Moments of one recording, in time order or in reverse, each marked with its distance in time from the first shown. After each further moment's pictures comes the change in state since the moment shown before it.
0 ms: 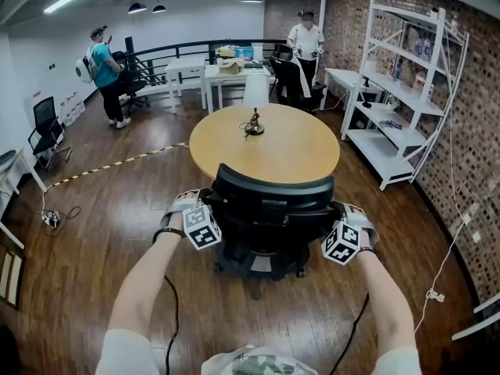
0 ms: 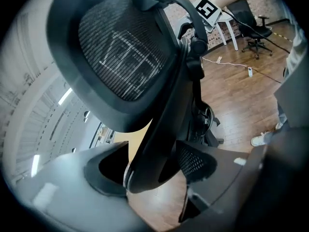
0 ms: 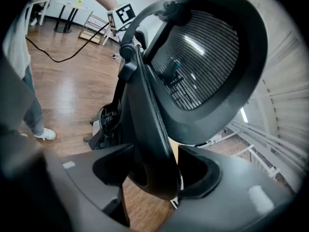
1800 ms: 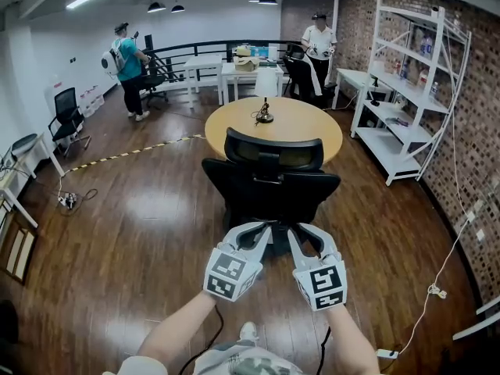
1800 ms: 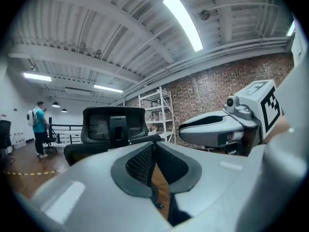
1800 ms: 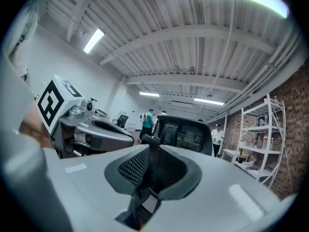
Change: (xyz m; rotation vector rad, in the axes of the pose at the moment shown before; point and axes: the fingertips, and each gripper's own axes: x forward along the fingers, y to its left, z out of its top) left arm -0.250 -0.164 0.183 -0.851 -0.691 0.007; right arm -0.262 0.102 0.125 0.724 -0.640 -0.083
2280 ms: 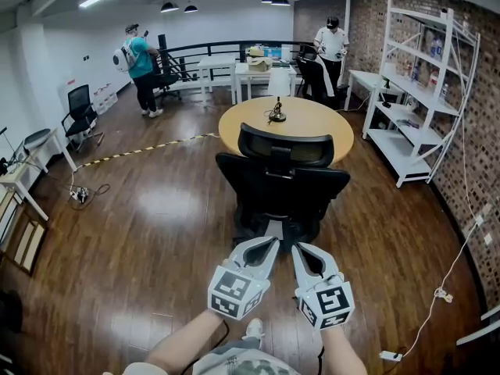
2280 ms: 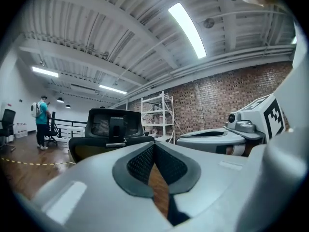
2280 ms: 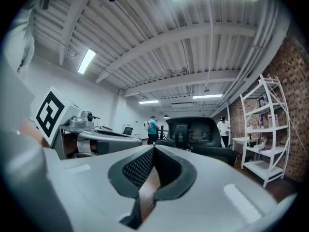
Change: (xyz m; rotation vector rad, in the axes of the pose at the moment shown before) left arm -0.054 -0.044 0.005 -0.078 -0.040 0.012; right arm -0.052 0.051 0.006 0.190 -0.089 0.060
